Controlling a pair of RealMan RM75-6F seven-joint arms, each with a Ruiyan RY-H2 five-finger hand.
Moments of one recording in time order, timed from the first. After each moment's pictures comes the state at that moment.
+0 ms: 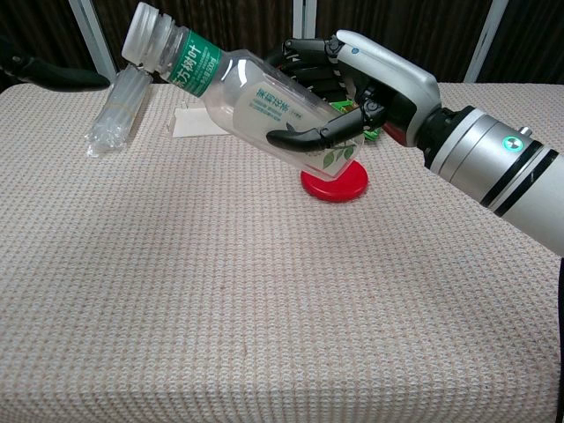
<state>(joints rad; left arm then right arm) -0.53 -1.32 -0.09 -1.73 1.74 1.41 -0.13 0.79 -1.75 0.11 -1.20 -1.62 1.23 0.75</state>
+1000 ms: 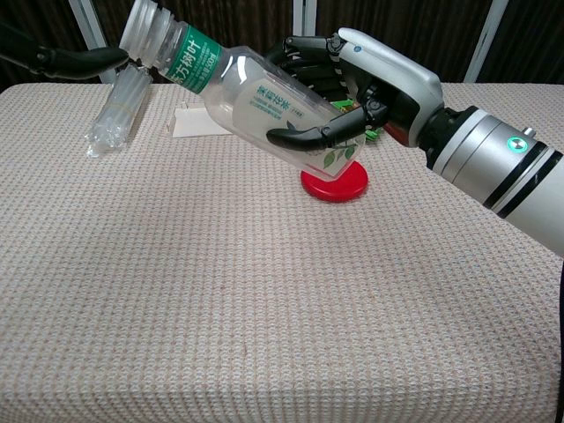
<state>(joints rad) -0.56 -1.34 -0.10 -1.72 1.75 1.40 -0.13 0.78 -1.75 0.11 -1.21 -1.63 1.24 0.75</state>
